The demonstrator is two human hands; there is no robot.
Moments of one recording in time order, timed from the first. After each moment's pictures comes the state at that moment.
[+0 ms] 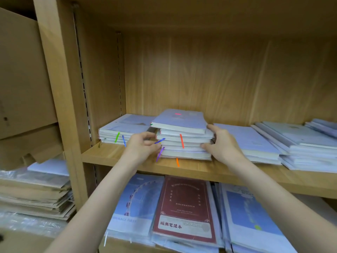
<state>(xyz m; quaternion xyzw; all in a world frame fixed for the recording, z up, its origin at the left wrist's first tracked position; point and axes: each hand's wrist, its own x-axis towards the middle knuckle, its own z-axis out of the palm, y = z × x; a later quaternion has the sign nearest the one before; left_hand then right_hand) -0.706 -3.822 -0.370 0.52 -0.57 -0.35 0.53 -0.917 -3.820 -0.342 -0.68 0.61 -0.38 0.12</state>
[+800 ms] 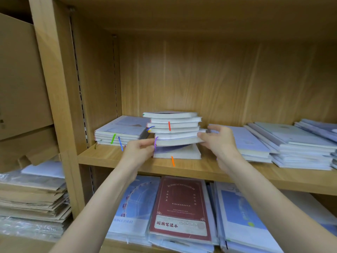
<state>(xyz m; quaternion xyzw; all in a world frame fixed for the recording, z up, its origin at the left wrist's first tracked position) -0.713 -3.815 -0.380 0.49 -0.52 -0.40 0.57 -0.909 -3.815 -0.339 -0.51 0.57 -0.58 0.29</state>
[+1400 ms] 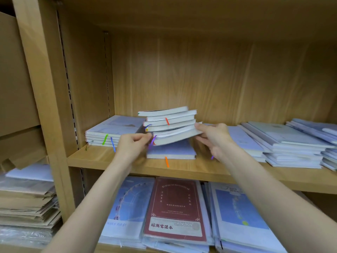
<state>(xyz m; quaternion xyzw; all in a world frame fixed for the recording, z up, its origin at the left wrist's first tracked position) -0.717 -3.834 -0.371 0.47 -0.52 -0.36 0.61 -0.916 -3.845 -0.328 -0.40 0.52 -0.63 0.42</state>
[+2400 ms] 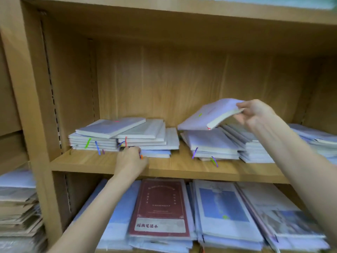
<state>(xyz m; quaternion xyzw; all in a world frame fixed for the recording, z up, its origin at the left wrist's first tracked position) -0.754 -3.812 -0.377 0.68 -0.65 -0.05 0.34 -1.036 -3.810 -0.251 -0.28 0.45 -0.76 0.39</state>
